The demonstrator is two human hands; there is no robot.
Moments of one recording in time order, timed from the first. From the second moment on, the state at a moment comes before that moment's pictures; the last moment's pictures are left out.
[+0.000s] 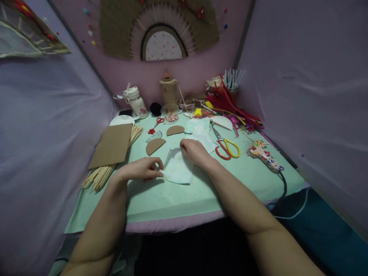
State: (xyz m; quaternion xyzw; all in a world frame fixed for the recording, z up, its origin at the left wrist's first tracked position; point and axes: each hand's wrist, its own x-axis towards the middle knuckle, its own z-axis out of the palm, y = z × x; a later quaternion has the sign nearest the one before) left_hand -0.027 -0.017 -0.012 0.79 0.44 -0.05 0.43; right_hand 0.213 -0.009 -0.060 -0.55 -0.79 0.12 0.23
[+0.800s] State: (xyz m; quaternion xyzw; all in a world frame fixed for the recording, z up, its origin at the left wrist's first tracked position) left_hand -0.027 0.019 -0.051 0.76 0.53 0.34 0.14; right_hand 0.196 0.007 -0.085 -0.51 -0.78 0.13 0.32
